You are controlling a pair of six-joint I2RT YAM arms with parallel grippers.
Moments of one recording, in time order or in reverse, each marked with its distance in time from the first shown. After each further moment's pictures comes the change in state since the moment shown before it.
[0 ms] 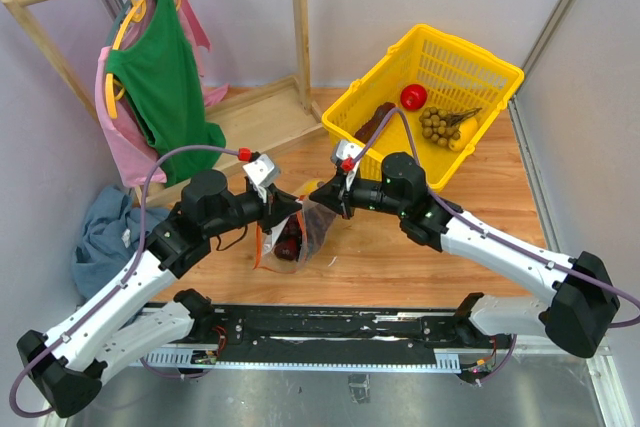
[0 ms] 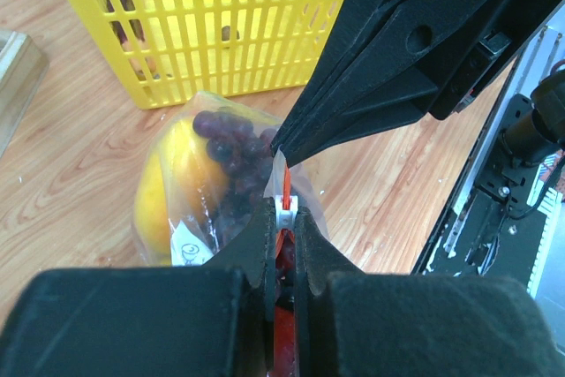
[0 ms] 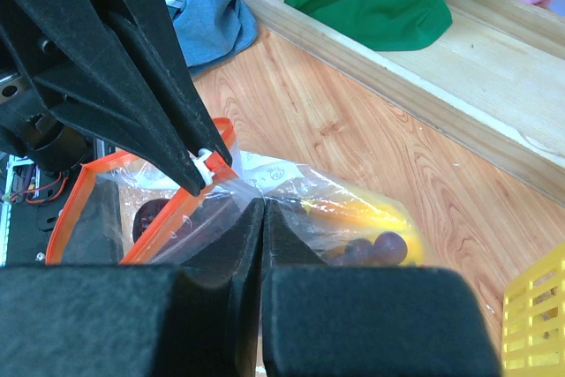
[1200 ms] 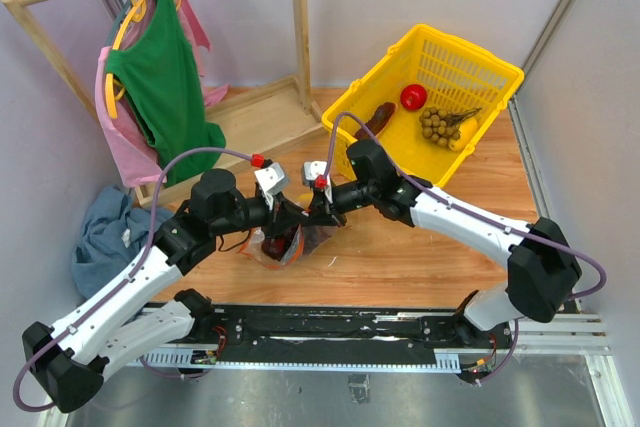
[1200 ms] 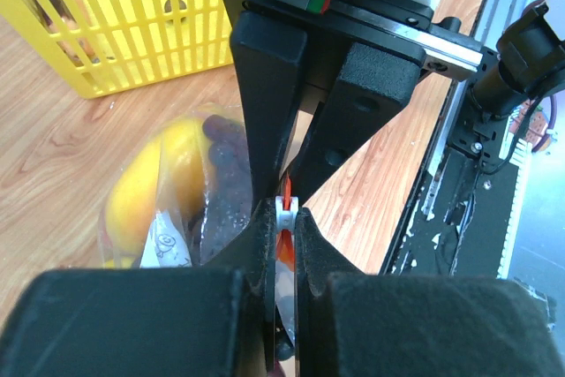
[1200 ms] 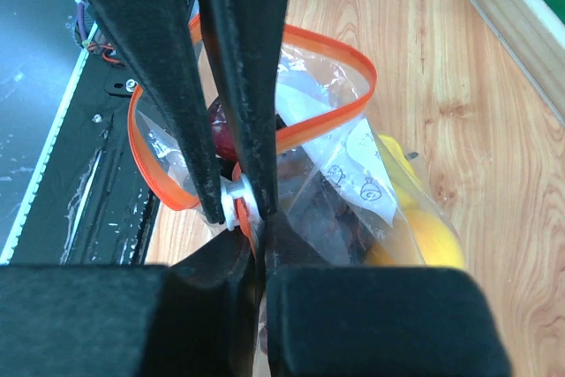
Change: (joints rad) left arm 0.000 0.039 -0.022 -0.012 0.130 0.043; right arm -0.028 0.252 0.182 -0.299 -0.414 -0.349
